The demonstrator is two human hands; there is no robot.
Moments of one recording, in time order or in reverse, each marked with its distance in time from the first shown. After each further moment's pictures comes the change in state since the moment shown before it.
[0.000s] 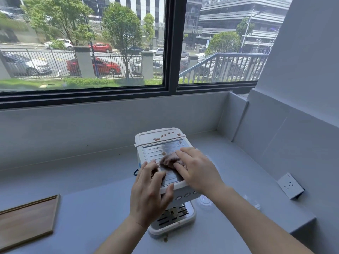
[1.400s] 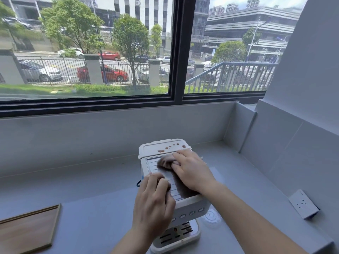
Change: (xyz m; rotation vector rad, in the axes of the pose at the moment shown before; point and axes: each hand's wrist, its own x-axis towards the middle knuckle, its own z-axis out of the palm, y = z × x) left_hand 0.025 0.017 -0.018 -0.033 -0.118 -0.124; right_hand 0.057 -0.002 0.018 0.061 -0.070 0.028
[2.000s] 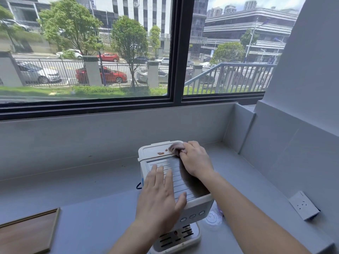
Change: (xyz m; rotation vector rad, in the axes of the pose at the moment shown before) left_hand 0.023 0.013 0.002 0.357 -0.475 -0.199; right_hand 0.036 0.023 0.004 0.057 0.020 0.261
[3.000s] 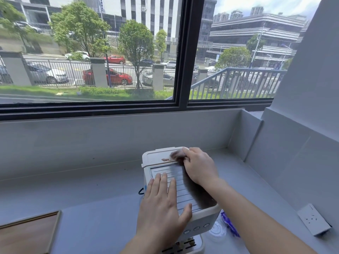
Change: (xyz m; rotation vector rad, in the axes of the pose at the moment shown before) left_hand 0.001 -0.002 0.006 0.008 0.043 -0.008; right_hand 0.011 0.001 0.006 -0.075 0.042 -0.078
